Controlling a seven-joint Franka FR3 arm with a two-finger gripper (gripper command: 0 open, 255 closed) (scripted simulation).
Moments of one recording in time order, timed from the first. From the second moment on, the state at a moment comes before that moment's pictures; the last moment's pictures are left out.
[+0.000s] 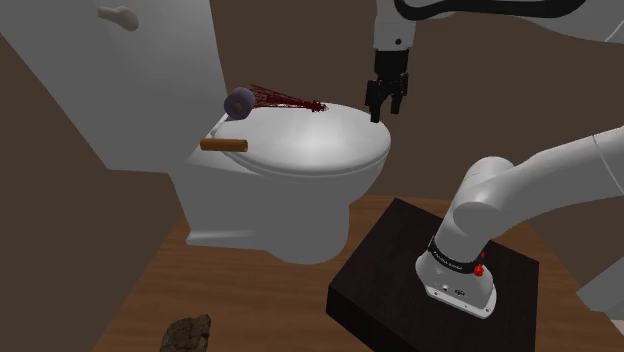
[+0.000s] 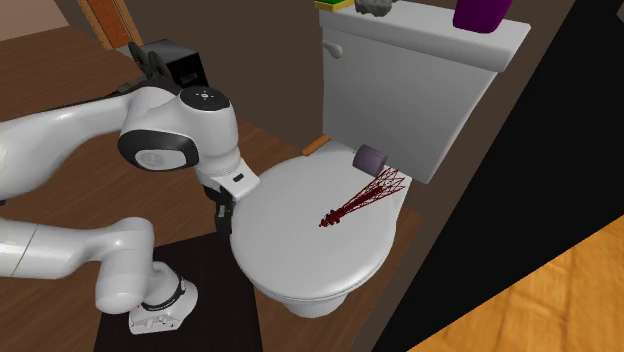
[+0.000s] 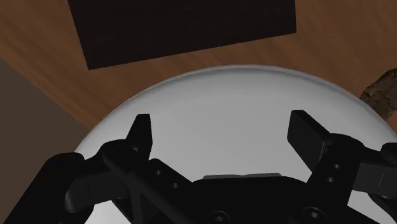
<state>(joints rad) 0.00 -0.74 -0.06 -2.30 0.01 1.43 0.12</state>
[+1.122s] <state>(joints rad) 0.05 -0.29 -0.09 -2.02 -0.13 1.77 -0.13</state>
